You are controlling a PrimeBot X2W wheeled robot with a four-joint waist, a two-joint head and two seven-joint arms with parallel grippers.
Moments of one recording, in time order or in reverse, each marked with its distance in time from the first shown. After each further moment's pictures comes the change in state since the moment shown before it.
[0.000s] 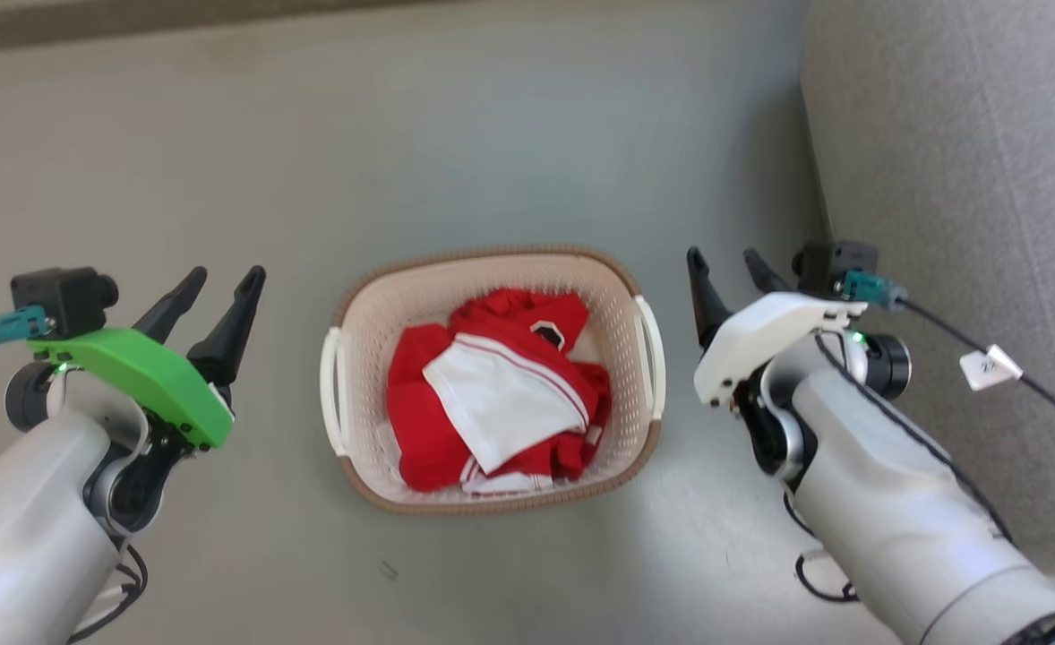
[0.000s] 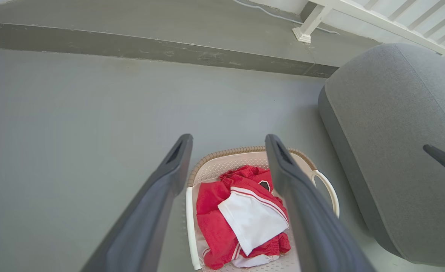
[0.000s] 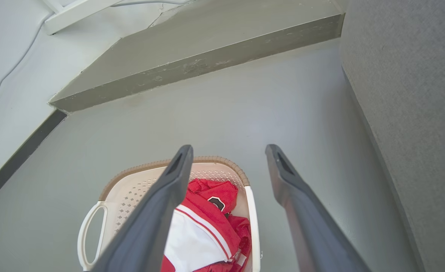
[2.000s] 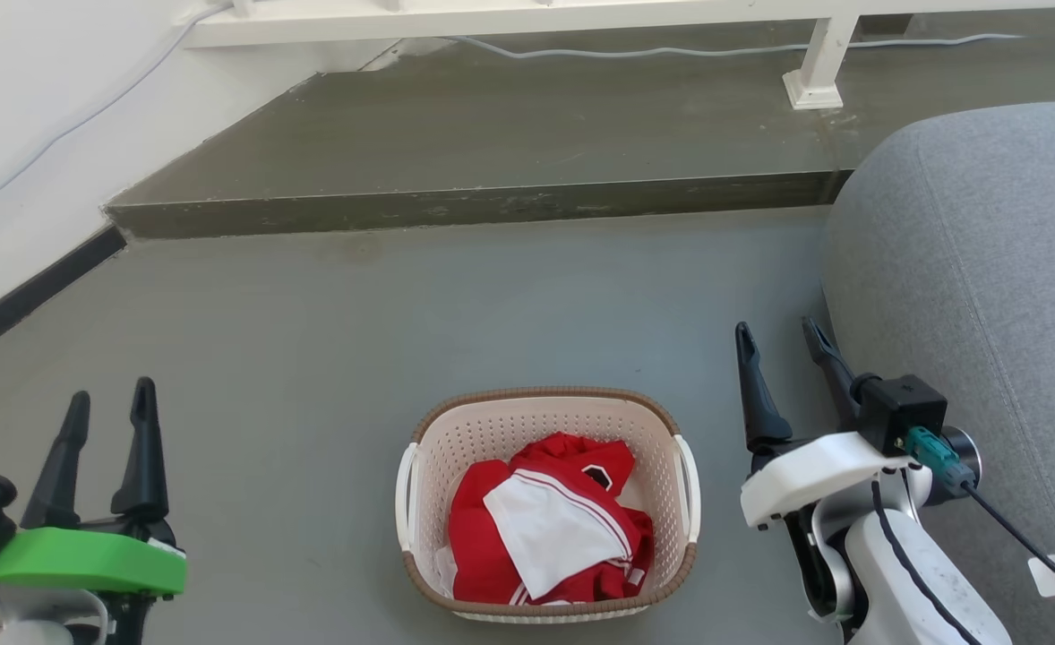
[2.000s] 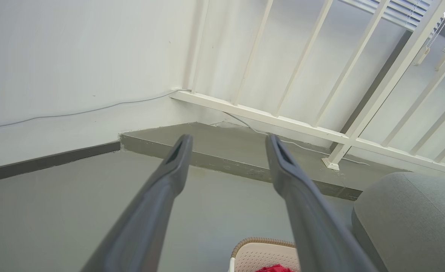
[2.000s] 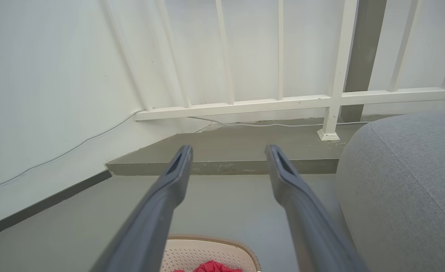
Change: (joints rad) left arm 0.668 -0.265 0.952 -0.372 0.623 0.000 -0.003; right arm 0.490 0.003 -0.322 -0.597 -0.492 0.000 0.000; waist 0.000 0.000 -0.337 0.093
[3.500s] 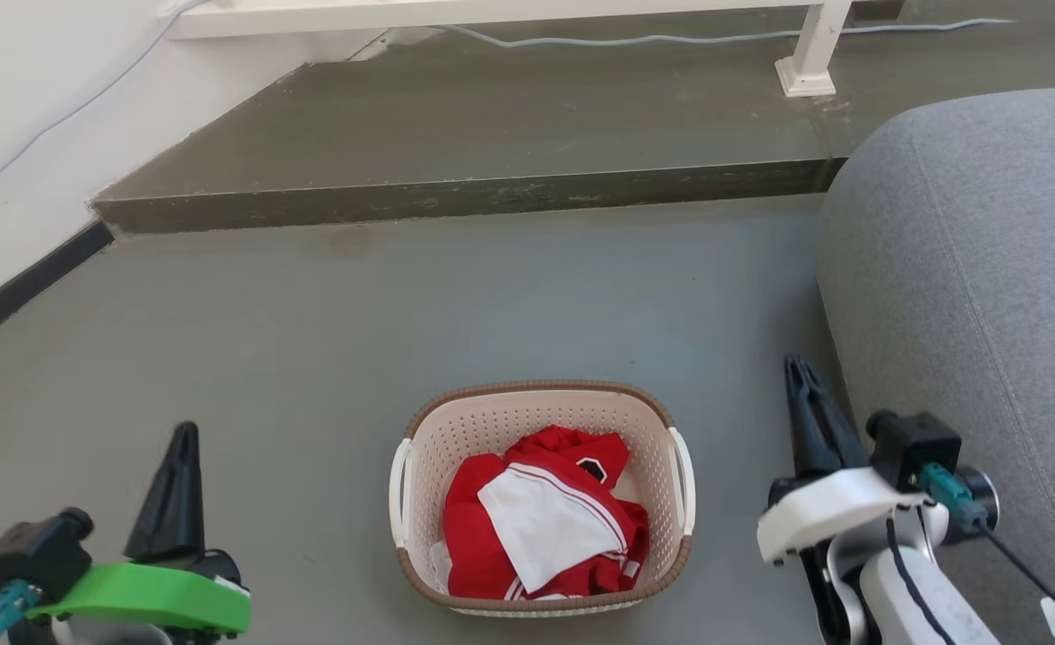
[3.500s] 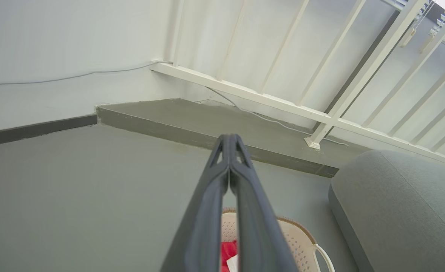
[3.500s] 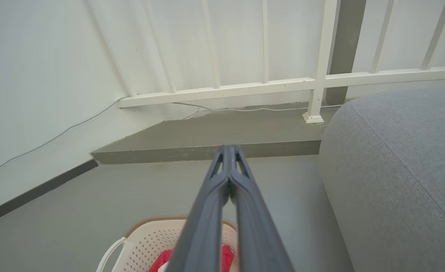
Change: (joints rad) left arm 0.074 -0.079 -0.038 -0.044 0.044 0.000 0.005; right arm 0.082 0.005 -0.043 -0.040 -0.036 0.000 0.001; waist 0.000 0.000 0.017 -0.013
